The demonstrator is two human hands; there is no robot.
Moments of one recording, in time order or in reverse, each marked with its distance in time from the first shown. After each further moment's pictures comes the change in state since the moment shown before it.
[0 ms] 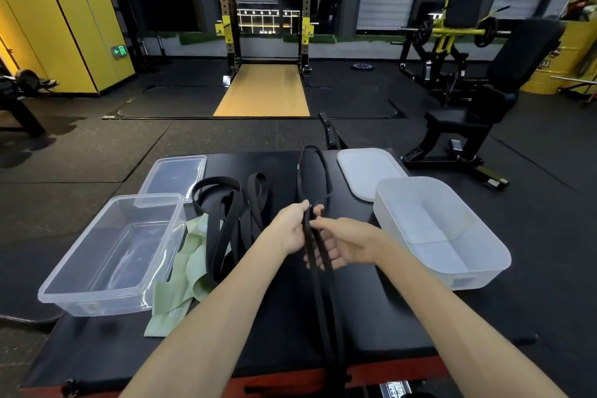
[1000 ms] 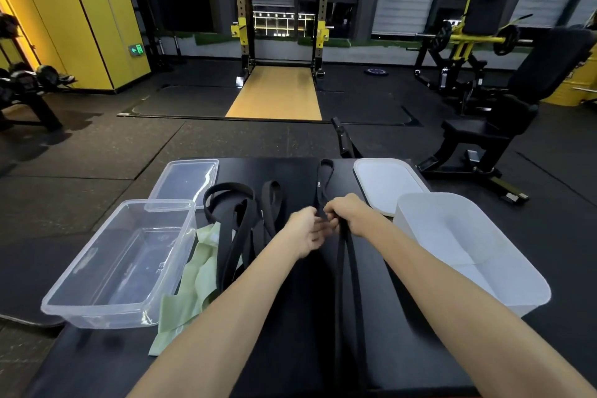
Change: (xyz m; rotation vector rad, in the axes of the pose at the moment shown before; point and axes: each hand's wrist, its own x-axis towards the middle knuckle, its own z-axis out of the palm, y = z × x) left_hand 0.028 0.016 -0.012 0.154 0.086 0.007; right_hand 0.091 -0.052 -0.018 0.029 0.447 -0.124
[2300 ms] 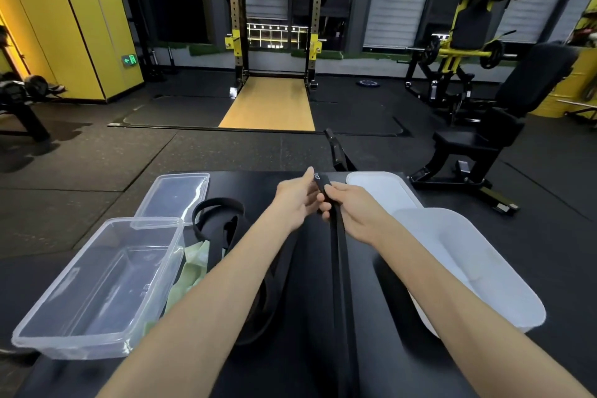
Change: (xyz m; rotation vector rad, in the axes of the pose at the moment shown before) left_hand -0.016 0.071 0.023 -0.120 -0.011 0.309; right_hand -0.049 -0.036 -0.021 0.452 -0.346 -0.297
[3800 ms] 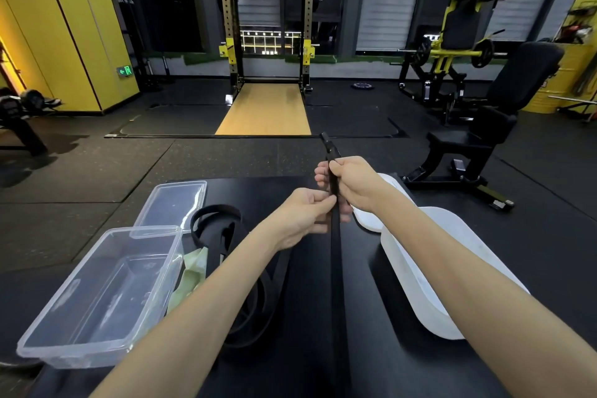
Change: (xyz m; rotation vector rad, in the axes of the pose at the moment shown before) left_hand -0.050 0.000 0.000 0.459 -0.459 0.129; right_hand 0.003 -0.050 0.009 -0.105 0.150 -0.087
